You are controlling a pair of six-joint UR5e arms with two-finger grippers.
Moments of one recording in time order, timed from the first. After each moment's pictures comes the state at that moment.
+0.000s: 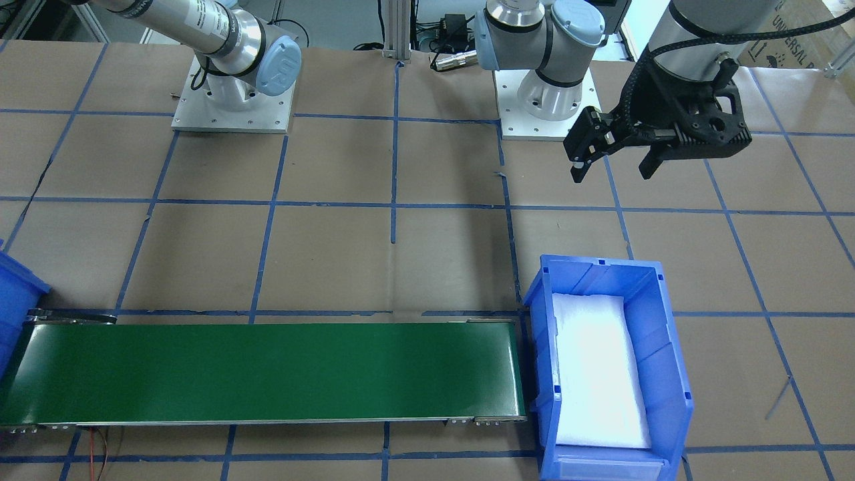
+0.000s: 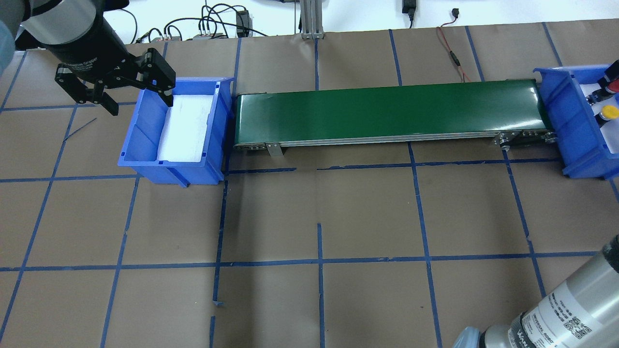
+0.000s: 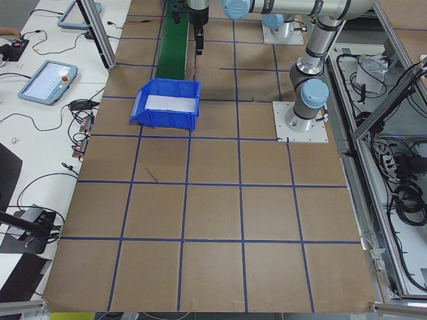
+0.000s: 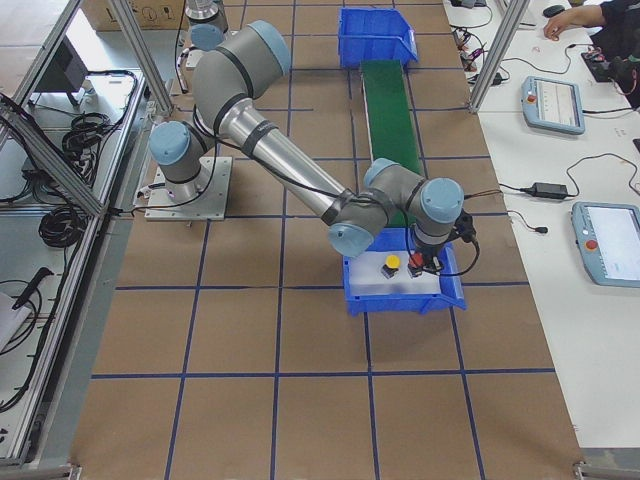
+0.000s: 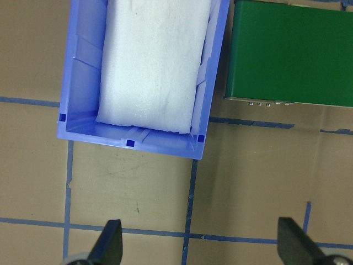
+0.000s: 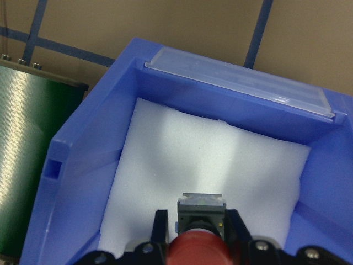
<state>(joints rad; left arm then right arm) -1.50 -1.57 -1.52 -1.60 1.54 -0.04 0.90 -0.92 1.20 -1.92 -1.41 -0.97</state>
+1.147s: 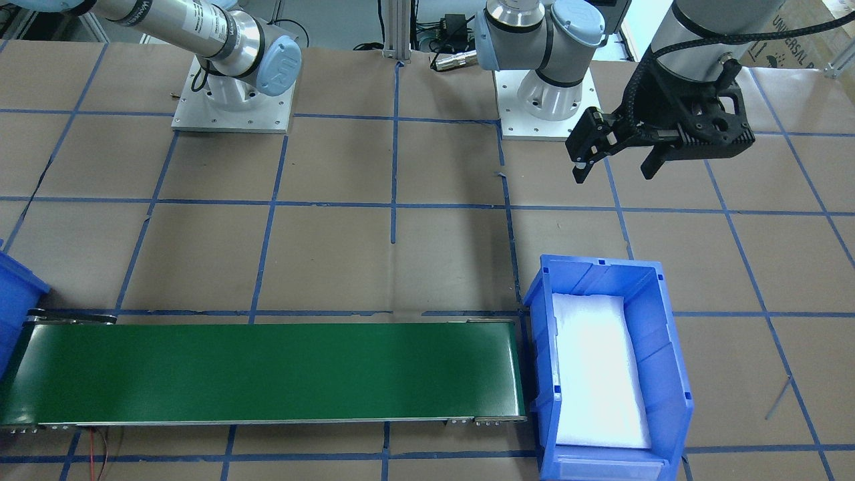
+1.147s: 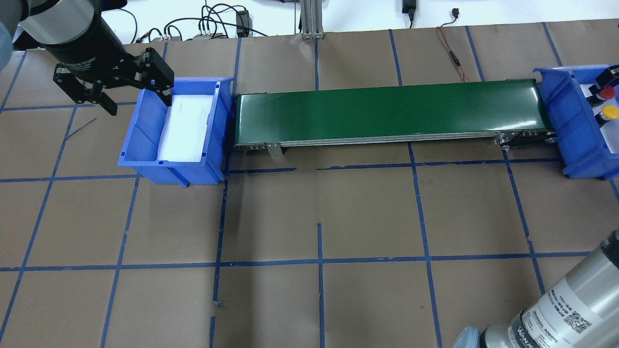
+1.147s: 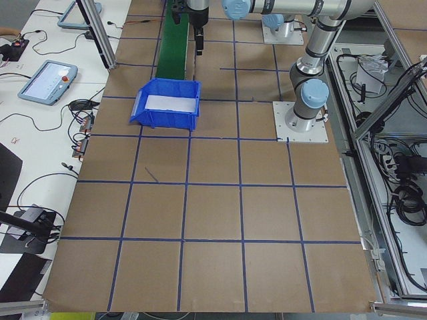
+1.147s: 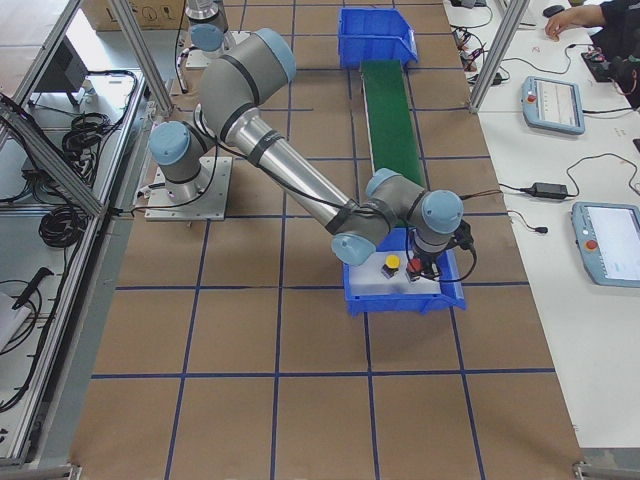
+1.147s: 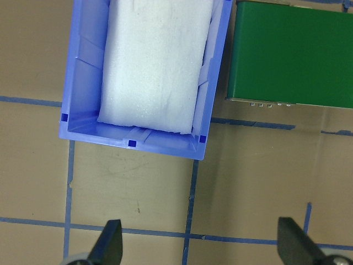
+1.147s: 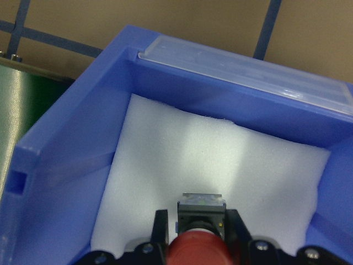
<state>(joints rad) -1.49 -1.57 -1.52 -1.60 1.54 -0.04 0.90 -0.88 1.20 -1.93 -1.41 -0.97</state>
